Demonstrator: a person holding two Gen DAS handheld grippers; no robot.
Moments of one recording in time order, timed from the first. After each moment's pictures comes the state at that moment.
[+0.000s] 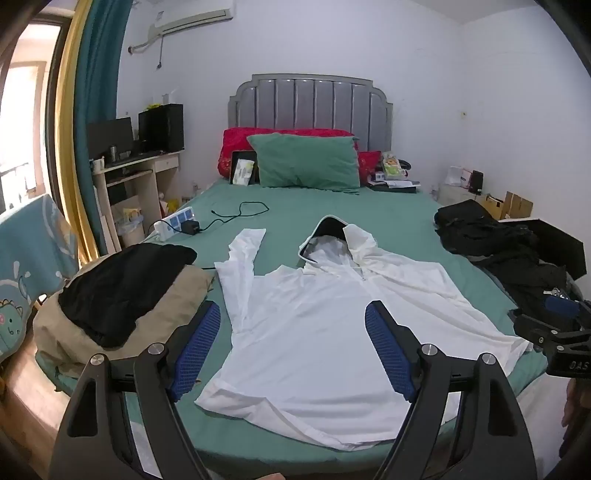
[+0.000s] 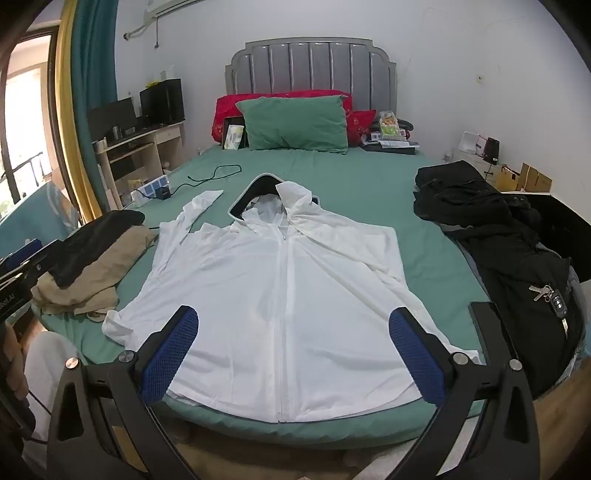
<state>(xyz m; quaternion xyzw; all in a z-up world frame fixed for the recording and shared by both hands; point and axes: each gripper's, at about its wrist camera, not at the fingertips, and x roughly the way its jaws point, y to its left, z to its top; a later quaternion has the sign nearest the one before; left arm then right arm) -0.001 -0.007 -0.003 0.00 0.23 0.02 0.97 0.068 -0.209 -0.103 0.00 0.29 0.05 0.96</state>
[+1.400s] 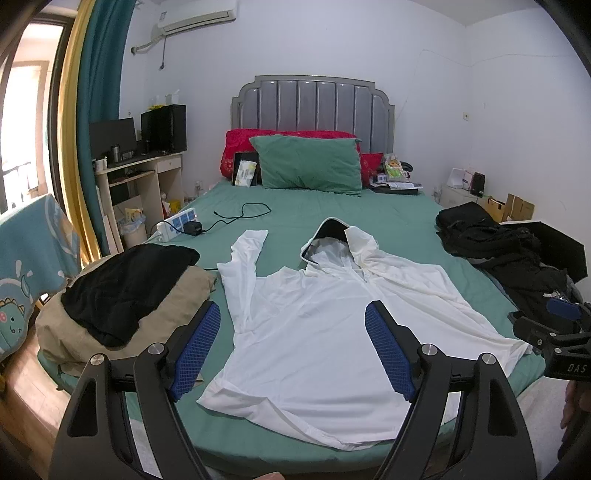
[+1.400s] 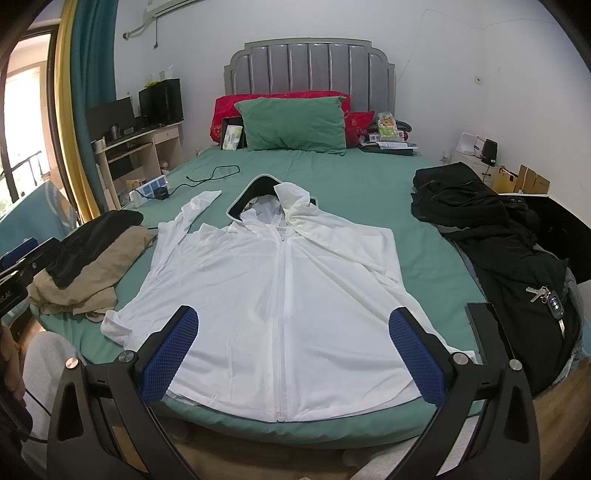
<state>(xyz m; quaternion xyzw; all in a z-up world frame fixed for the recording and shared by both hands) -0.002 -0.004 -0.002 -0.01 0.23 0.02 0.97 0.068 -0.213 -0.104 0.00 0.29 0.05 0.96</state>
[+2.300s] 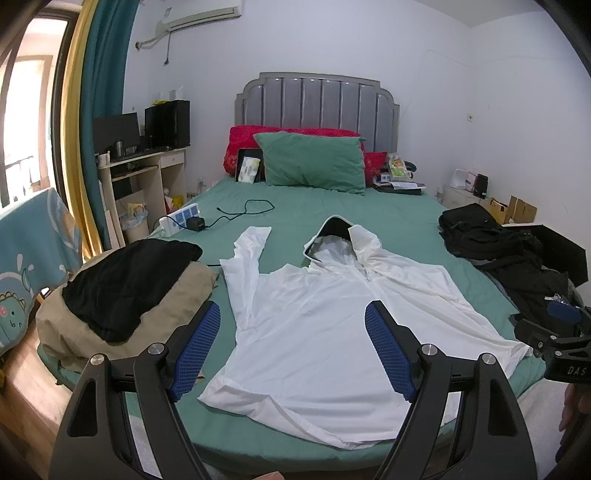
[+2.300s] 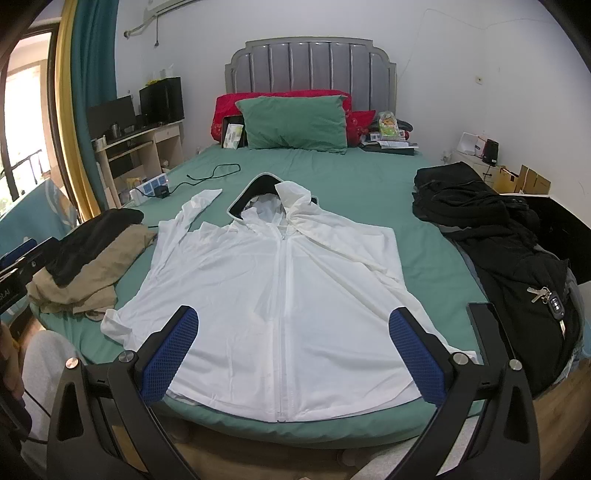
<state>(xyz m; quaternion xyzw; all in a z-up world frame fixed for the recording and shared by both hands) -0.003 -0.002 0.002 -0.01 0.23 0.02 0.97 0.068 -0.211 -0.106 0.00 0.29 0.05 0.96</state>
